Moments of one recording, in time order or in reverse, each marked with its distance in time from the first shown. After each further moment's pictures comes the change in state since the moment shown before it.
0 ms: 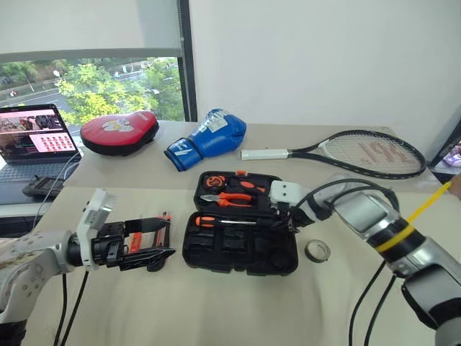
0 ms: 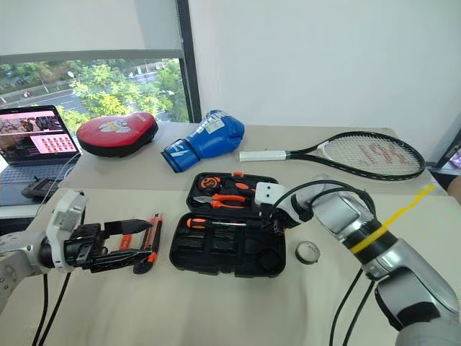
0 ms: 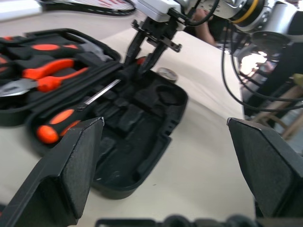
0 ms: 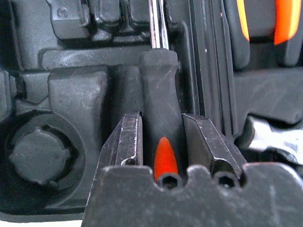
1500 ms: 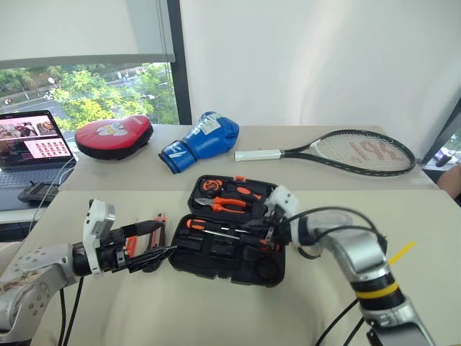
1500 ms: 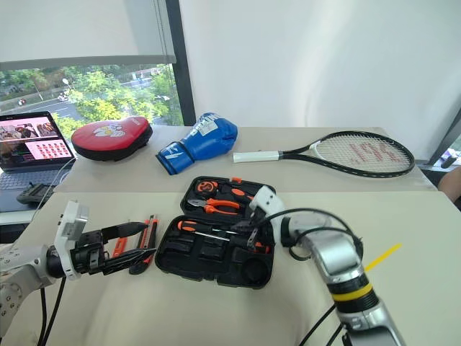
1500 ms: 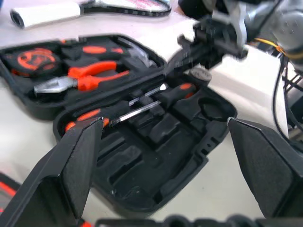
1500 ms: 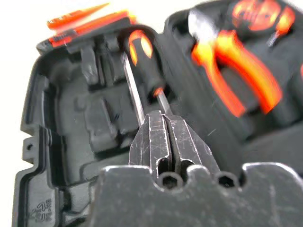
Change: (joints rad) left arm 0.083 -0.069 -0.025 -0.010 0.062 -0.114 0.147; right arm 0.494 0.332 -0.403 -0.375 0.121 0.175 -0.392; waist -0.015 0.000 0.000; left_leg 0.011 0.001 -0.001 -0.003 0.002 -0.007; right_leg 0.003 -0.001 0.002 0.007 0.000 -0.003
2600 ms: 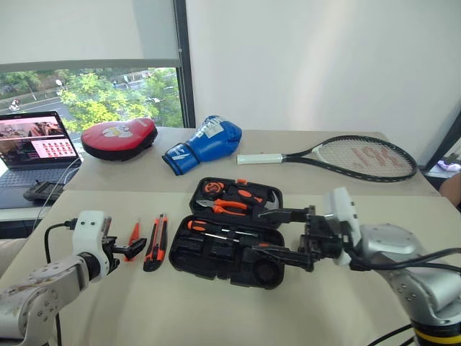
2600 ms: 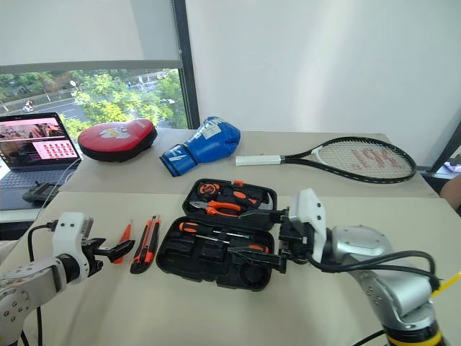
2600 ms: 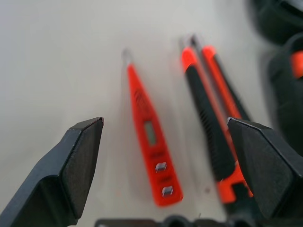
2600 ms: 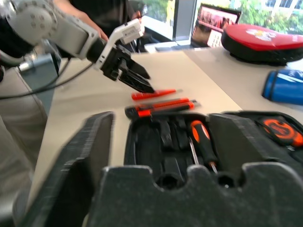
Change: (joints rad) left arm -0.050 -0.192 0.078 -0.137 0.132 0.581 0.924; right arm 0.215 -0.307 -0.341 -0.435 0.557 -0.109 0.102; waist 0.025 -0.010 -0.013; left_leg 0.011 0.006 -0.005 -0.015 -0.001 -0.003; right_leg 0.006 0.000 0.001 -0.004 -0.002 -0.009
